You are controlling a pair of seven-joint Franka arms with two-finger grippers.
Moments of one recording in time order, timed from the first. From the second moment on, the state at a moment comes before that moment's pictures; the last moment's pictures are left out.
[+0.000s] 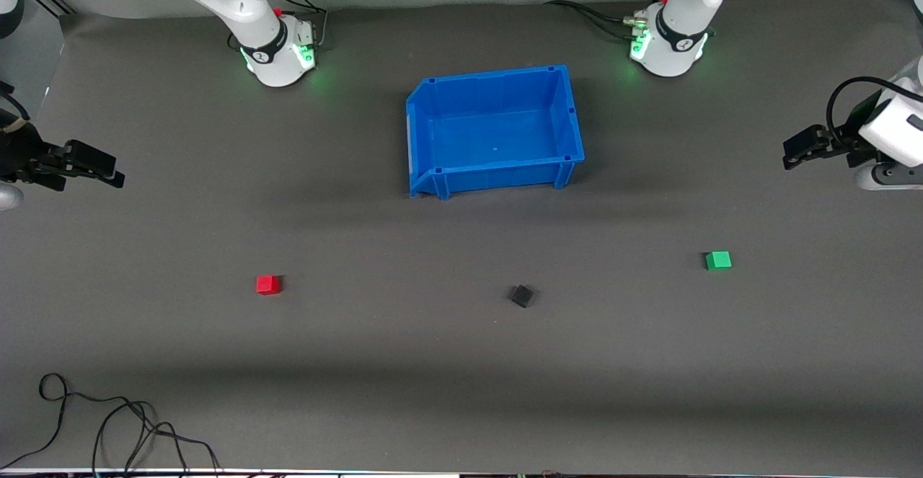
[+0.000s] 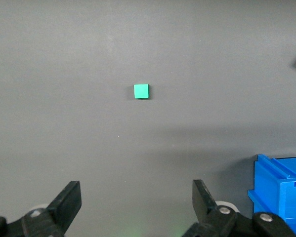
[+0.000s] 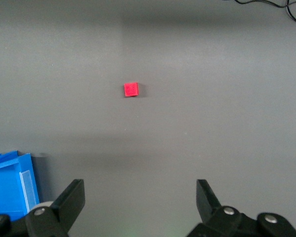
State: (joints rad) left arm 0.11 -0.08 -0.10 -1.80 0.02 1.66 0.00; right arm 0.06 0.05 -0.11 -1.54 0.04 1.54 -0.05
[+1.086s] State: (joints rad) left arm 0.12 0.07 -0.08 -2.01 -0.03 2.02 0.00; right arm 0.05 0.22 -0.11 -1.44 0.15 1.56 0.85
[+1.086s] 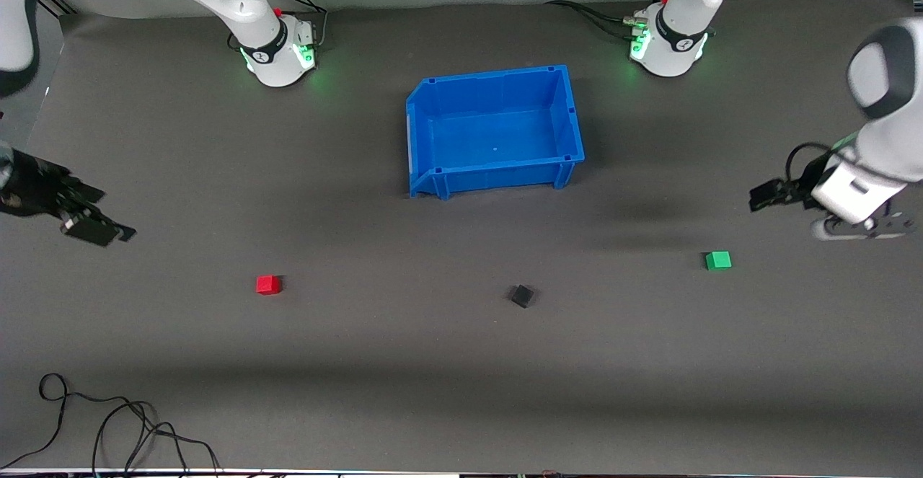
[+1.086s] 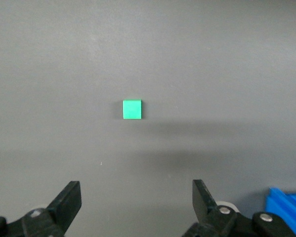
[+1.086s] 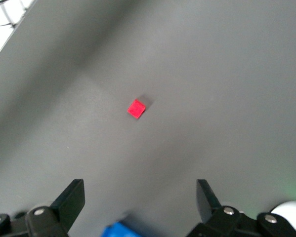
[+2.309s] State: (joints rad) left arm 0.13 0.52 -0.08 -2.00 0.03 2.45 0.00; right arm 0.01 0.60 -0.10 -1.81 0.59 2.26 1.03
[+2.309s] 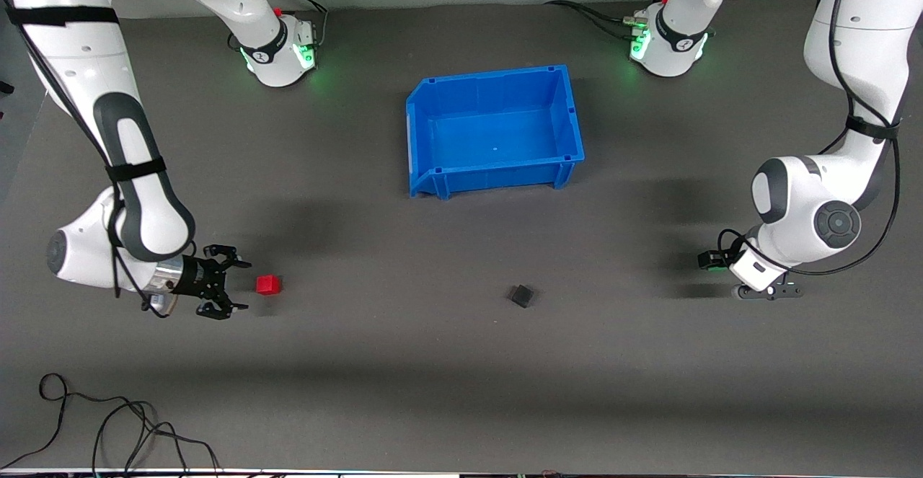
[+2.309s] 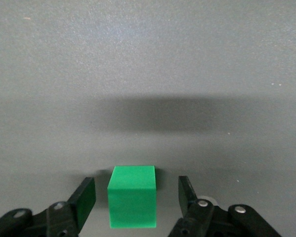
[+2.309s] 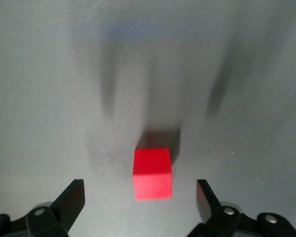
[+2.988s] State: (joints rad) left arm 0.14 0.57 -0.08 -1.97 0.06 2.45 0.00; right arm 0.04 0.64 -0.09 -1.81 0.63 2.30 1.03
